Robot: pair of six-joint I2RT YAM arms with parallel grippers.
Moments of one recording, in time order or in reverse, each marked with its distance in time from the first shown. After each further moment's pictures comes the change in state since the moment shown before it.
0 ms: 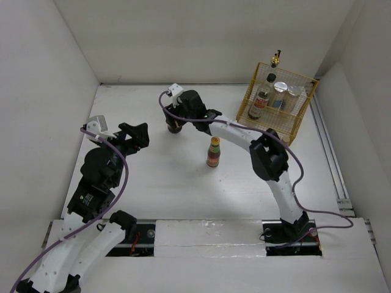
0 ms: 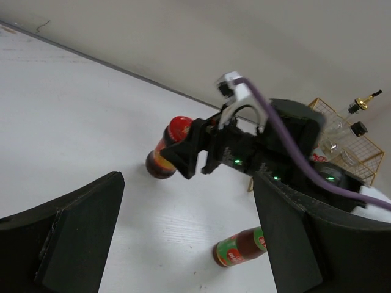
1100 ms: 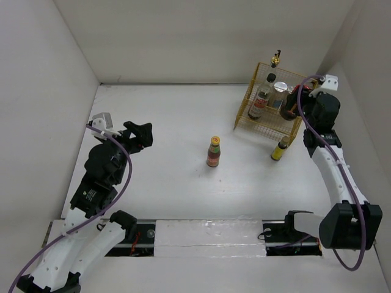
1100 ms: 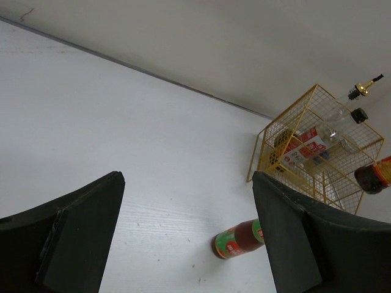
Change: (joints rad) left arm 0.000 0.039 0.000 0.009 0.041 0.000; right arm -0.810 -1.110 -0.956 0.180 0.071 0.192
